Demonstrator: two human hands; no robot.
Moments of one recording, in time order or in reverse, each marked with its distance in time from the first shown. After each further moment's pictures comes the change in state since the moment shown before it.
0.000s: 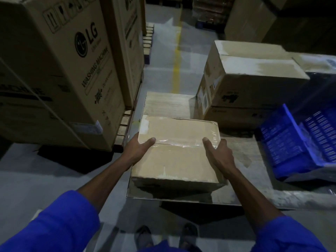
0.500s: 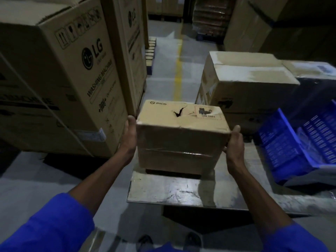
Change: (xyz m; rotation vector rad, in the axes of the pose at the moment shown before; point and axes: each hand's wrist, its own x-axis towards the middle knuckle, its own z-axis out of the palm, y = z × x) left_hand -0.010 0.051 -0.015 -0.420 0.172 0.075; right_hand -0.016 -0.017 -0.040 0.618 0.223 -0.160
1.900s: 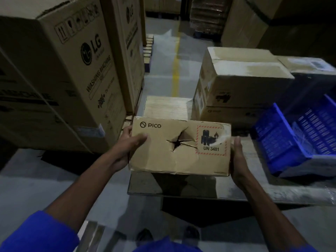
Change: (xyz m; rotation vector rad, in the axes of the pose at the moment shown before) left_hand -0.043 -0.003 -0.031 -0.165 -0.284 -0.257; right_hand -0.049 0.019 -0.038 0.084 -0.316 0.149
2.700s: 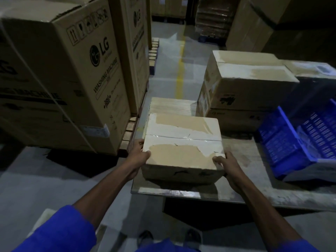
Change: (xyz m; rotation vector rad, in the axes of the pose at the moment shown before) left_hand 0.010 -0.050 0.009 0.341 0.202 0.010; right_hand 0.020 0.029 0.004 -0.119 -0.003 0.178
